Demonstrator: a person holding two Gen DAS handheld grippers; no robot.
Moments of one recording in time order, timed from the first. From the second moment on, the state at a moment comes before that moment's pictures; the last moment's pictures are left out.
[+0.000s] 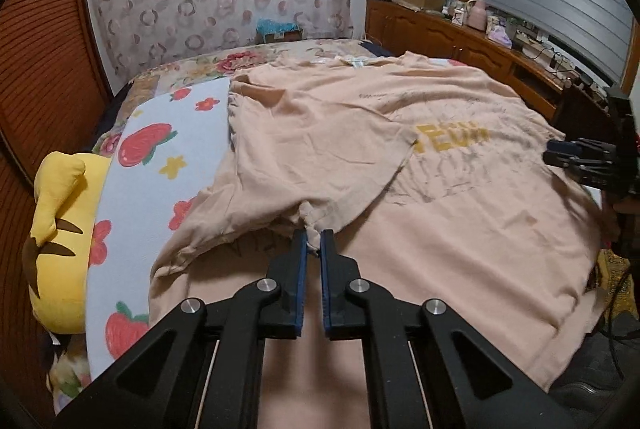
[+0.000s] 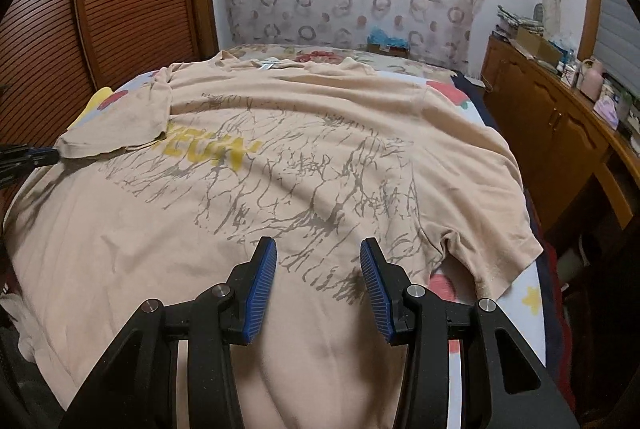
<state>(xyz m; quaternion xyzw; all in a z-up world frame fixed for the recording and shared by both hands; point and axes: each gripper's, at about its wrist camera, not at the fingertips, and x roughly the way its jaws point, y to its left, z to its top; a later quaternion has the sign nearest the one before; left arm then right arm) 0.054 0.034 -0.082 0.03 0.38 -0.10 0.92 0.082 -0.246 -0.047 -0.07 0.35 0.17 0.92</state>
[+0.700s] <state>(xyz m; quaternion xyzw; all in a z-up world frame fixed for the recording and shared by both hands) 0.057 0.024 -0.059 0.00 0.32 -0.09 0.94 0.100 -0.282 -0.046 -0.03 0.34 0.16 0.93</state>
